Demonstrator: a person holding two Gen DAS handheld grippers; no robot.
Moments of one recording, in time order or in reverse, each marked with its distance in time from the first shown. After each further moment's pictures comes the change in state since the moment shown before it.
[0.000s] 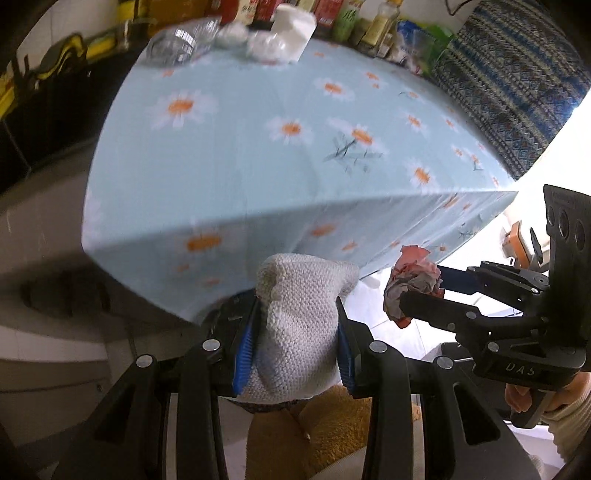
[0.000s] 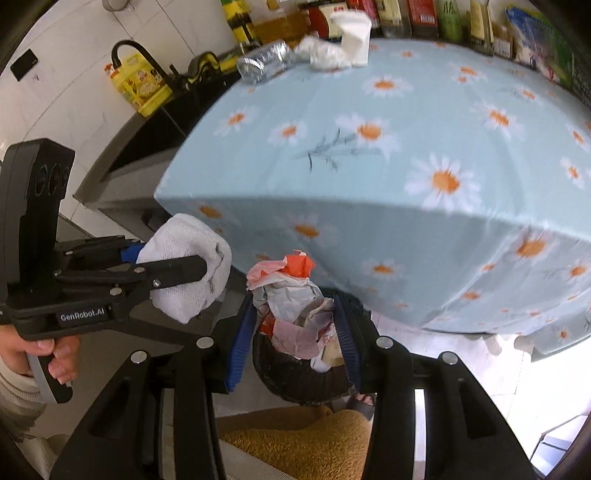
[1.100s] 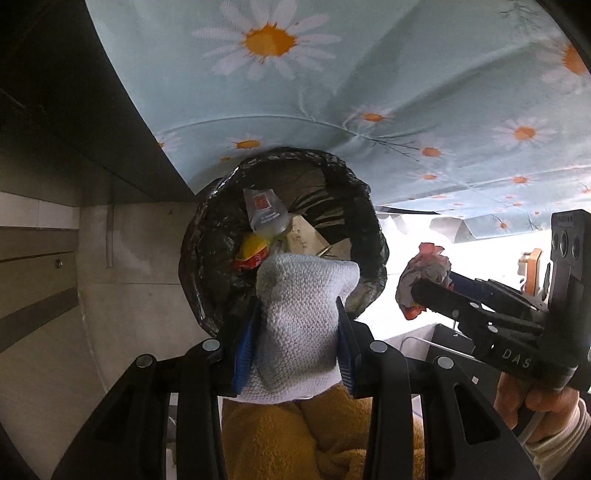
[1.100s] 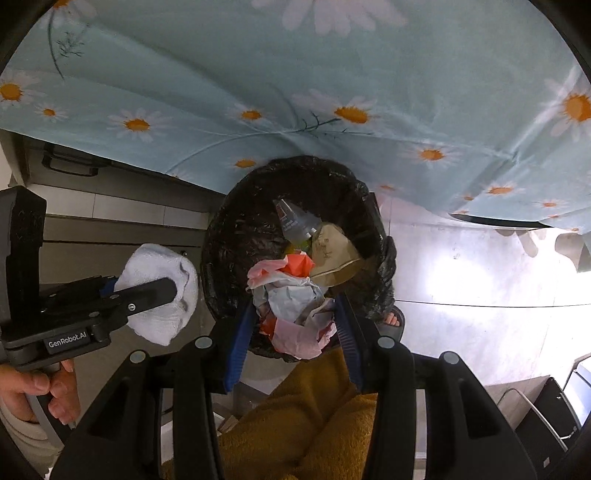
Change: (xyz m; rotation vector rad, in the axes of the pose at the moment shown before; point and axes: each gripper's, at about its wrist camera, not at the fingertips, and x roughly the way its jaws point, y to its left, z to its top) left arm 0.171 0.070 -0.092 -0.329 0.345 0.023; right arm 0.178 -0.075 -0.085 0.206 0.359 0.032
